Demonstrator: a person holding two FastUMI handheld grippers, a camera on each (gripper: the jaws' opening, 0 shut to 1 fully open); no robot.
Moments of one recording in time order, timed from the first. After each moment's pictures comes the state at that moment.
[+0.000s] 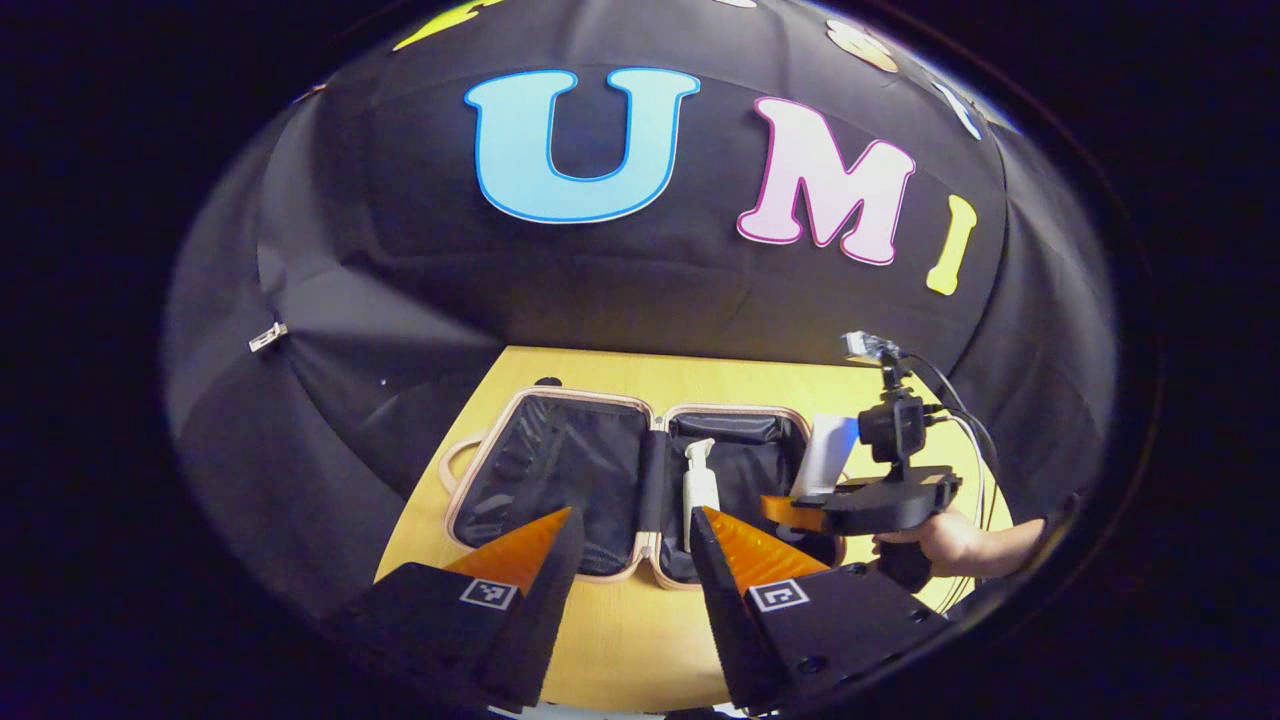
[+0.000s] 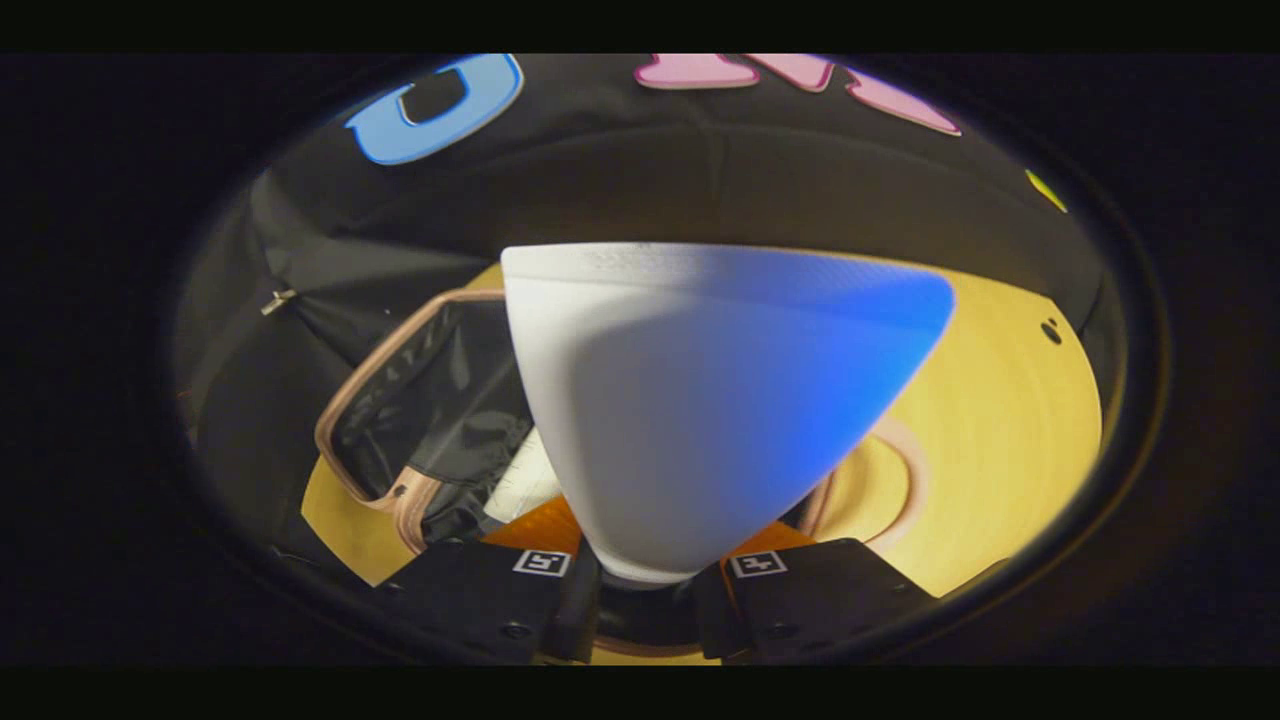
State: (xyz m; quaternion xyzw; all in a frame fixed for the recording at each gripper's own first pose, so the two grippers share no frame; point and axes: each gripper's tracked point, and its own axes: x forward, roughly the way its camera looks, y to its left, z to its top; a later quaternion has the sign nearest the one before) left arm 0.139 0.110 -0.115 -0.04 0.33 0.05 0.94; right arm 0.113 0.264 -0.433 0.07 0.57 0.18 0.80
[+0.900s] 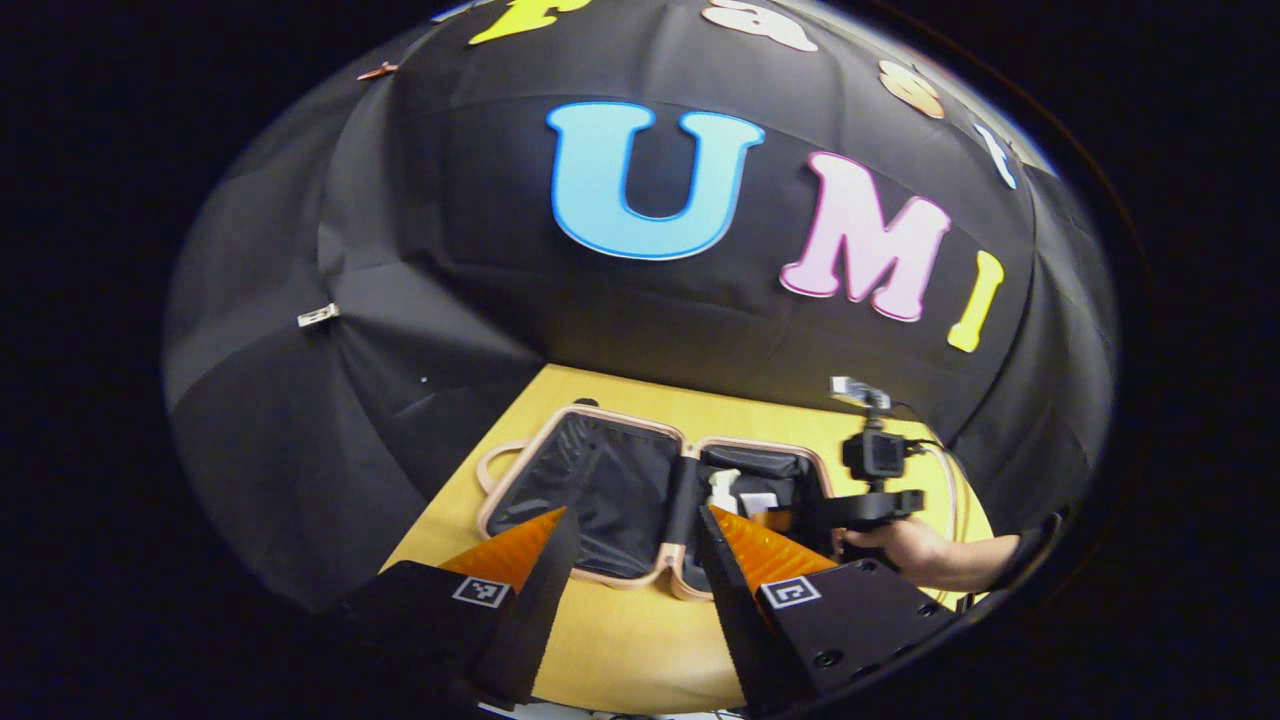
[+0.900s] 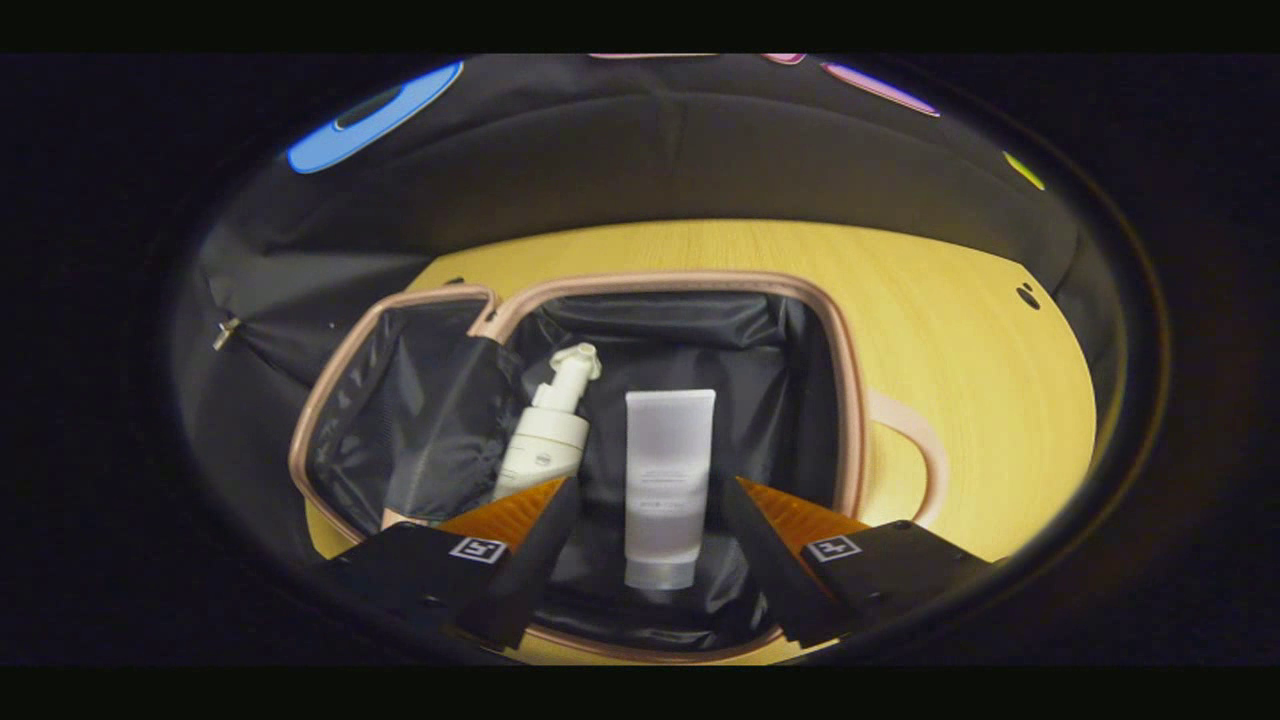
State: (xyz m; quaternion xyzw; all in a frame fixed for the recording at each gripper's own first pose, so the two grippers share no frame) left arm 0.130 0.168 -0.104 -0.09 0.27 0.13 0.95; right arm 0.140 0.273 -0.418 0.09 0.58 0.12 0.80
